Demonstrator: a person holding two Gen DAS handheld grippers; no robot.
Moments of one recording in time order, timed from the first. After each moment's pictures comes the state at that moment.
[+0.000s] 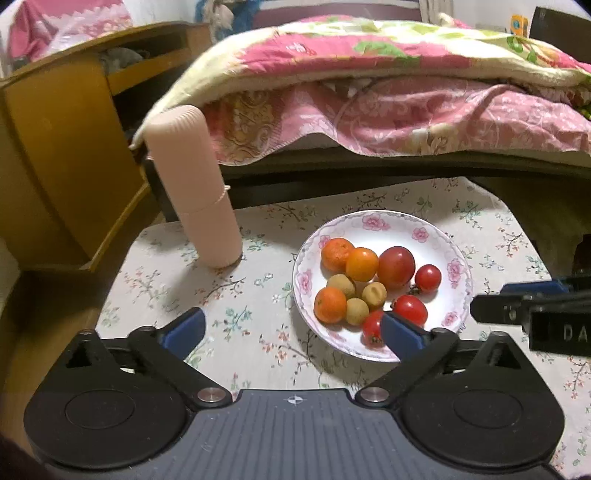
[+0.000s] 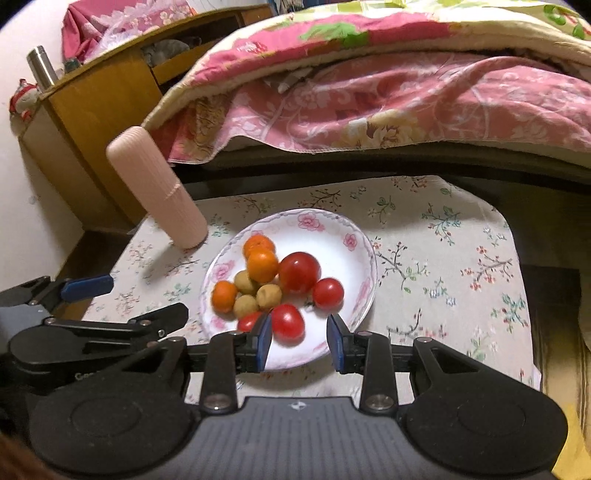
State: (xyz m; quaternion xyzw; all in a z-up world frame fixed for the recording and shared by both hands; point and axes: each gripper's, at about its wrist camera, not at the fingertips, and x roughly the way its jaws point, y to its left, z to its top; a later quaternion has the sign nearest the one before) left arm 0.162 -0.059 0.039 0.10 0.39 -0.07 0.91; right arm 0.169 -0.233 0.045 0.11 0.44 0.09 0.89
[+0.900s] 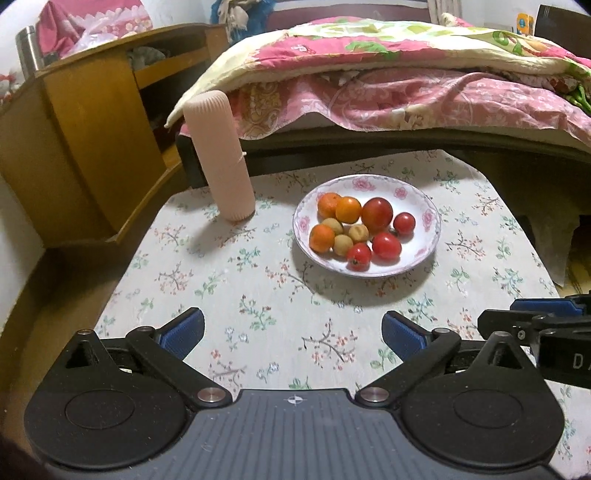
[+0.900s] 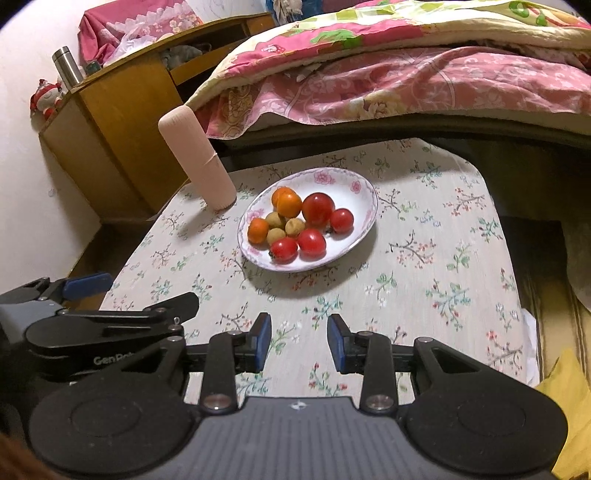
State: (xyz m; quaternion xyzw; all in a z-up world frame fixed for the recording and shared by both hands) left arm 0.076 -0.058 0.044 0.10 0.39 -0.04 0.91; right arm 0.061 -0.221 0.057 0.13 0.43 0.08 0.89
